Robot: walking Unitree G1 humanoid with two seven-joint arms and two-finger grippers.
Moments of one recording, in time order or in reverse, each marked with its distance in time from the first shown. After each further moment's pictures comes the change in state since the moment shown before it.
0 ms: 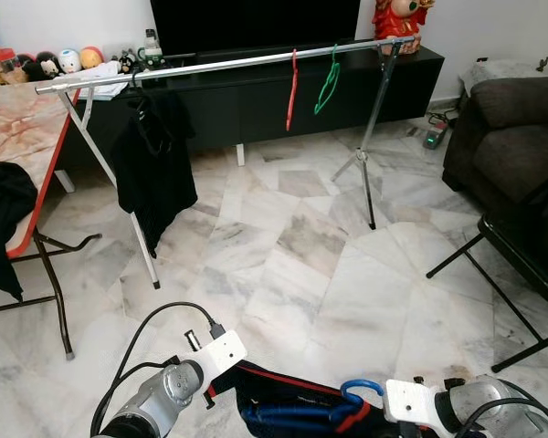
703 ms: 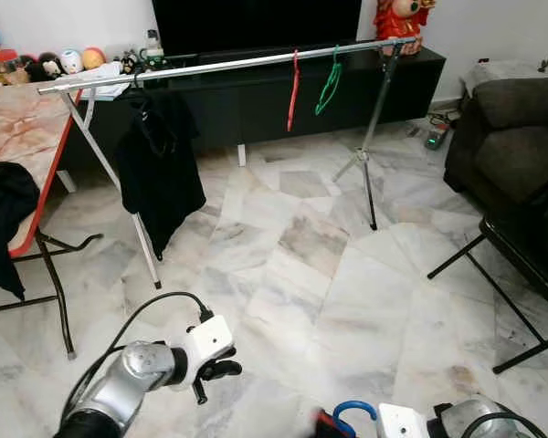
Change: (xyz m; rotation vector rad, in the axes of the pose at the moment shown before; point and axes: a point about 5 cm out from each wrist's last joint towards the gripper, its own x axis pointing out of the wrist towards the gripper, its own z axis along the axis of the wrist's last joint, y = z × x) left arm -0.045 0.036 0.016 -0.155 -0.249 -0.395; right arm 0.025 0.025 0.008 0.093 -0.119 0.176
